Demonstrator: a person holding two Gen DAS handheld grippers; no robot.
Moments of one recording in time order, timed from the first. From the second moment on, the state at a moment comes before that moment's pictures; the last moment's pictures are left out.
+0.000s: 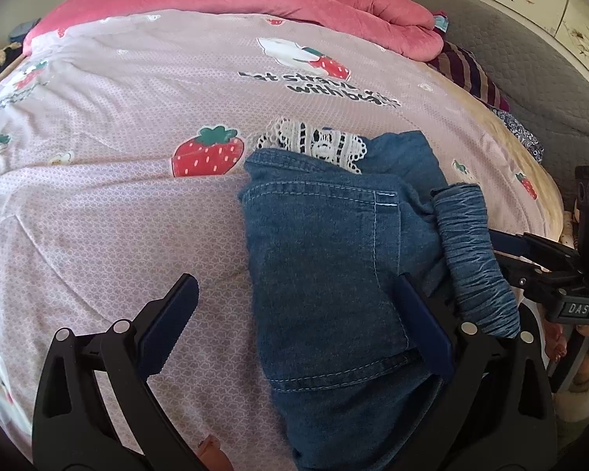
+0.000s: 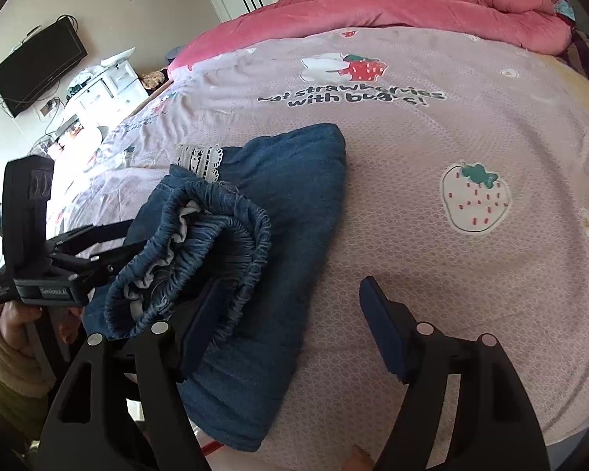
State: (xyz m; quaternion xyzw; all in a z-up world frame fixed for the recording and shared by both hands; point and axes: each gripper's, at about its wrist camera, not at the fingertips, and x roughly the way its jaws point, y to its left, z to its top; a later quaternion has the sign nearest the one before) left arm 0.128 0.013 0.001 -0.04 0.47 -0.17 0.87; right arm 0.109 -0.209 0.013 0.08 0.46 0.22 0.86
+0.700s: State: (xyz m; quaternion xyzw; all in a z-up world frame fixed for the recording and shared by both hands) left arm 0.125 0.004 -0.007 -0.07 0.47 -0.19 0.86; right arm 0.125 -0.197 0.002 0.12 0.46 0.24 0.85
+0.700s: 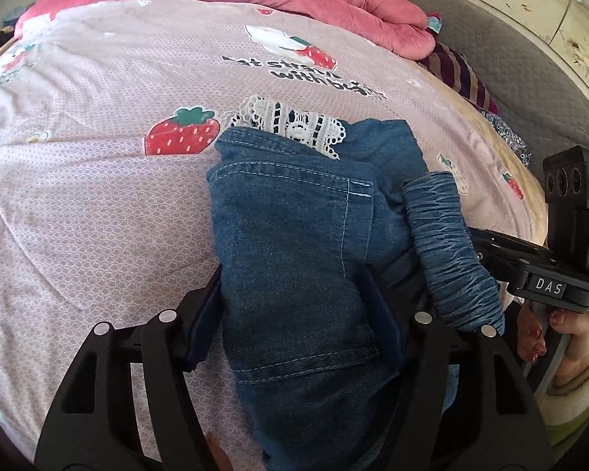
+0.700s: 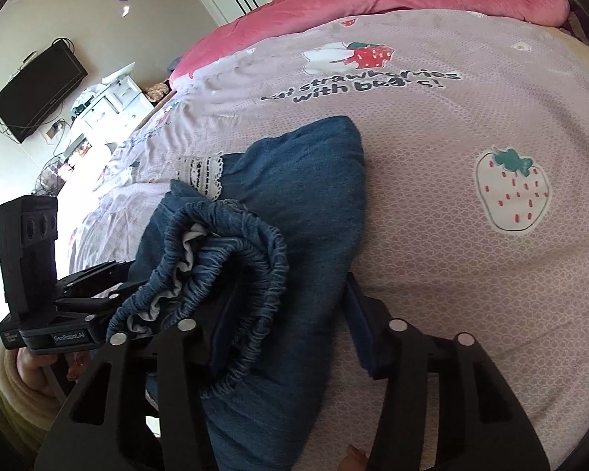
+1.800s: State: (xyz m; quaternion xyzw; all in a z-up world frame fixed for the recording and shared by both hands) left arm 0.106 -0.003 0.030 -0.06 0.43 -0.21 0.88; right arm 0.091 -0.188 0.034 0.10 0.40 0.21 0.89
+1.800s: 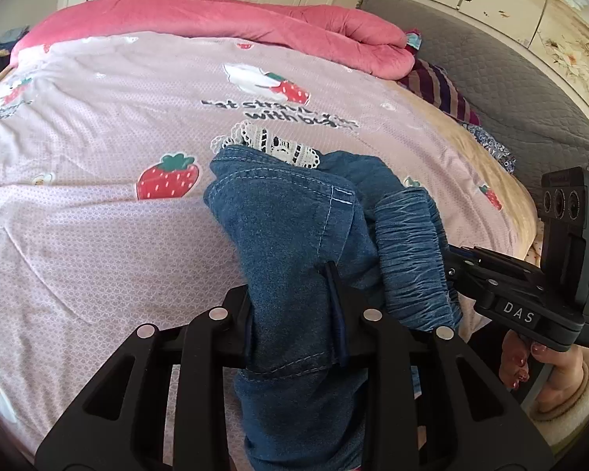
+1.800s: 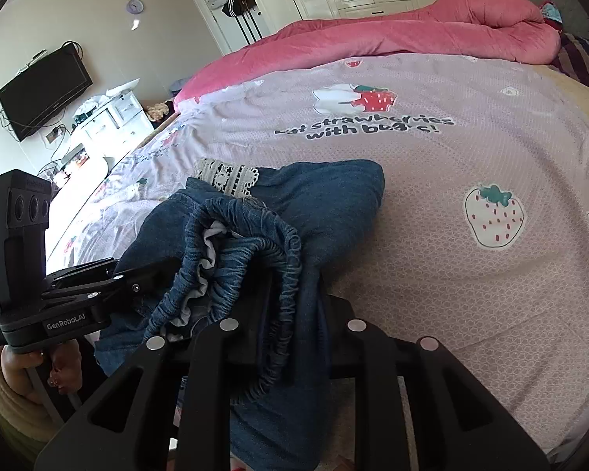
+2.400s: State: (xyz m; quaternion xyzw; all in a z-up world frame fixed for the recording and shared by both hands) left arm 0.119 -0.003 0.064 -0.08 0.39 -0.20 0.90; right arm 0.111 -0.183 0.069 0.08 0.36 0.21 0.90
